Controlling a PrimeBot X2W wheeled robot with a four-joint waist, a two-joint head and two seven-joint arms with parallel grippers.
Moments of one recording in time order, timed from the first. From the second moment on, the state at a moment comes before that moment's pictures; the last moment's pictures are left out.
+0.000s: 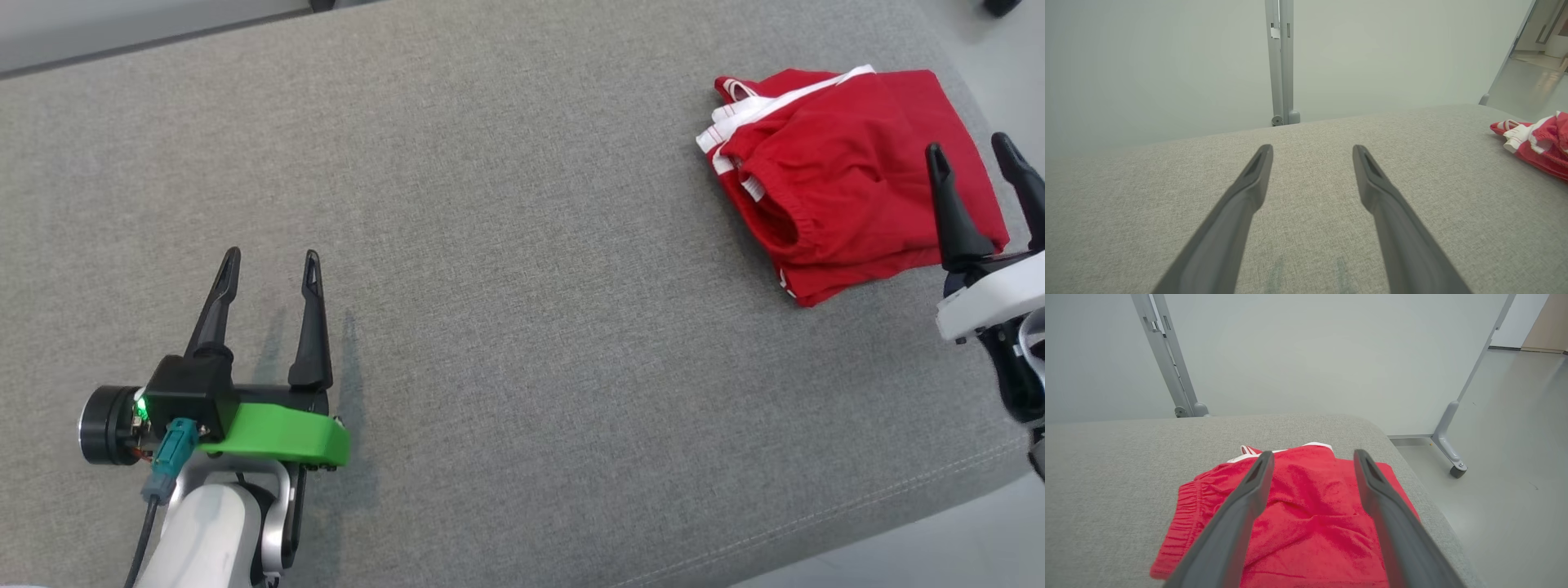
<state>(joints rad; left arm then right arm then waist) -0.24 0.23 -0.29 0.05 -0.28 0.16 -0.18 -0.52 -0.58 0.30 0.42 0.66 0.13 -0.26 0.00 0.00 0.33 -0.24</state>
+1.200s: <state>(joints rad) 0.03 0.26 -0.28 0.03 -0.35 0.20 -0.17 -0.04 -0.27 0.07 0.12 0.36 0.13 -0.21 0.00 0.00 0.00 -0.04</state>
